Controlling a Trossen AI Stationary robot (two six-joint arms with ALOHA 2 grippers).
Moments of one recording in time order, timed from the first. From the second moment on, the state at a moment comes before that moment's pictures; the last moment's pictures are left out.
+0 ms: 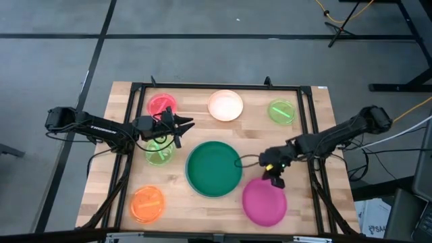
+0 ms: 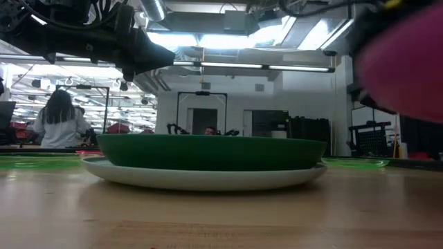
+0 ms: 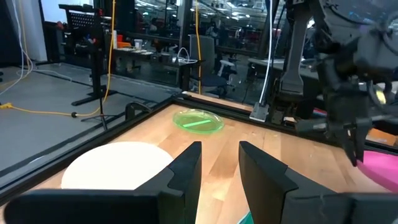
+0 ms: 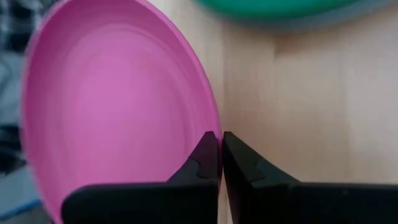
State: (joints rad) left arm 0.07 1.06 0.26 0.78 -0.30 -0.15; right arm 0.31 1.21 0.64 -0.36 -0.31 0.51
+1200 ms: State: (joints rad) left arm 0.07 1.06 0.26 0.80 -0.27 -0.15; right arm -0.07 1.52 0.74 0.18 -0.19 0.38
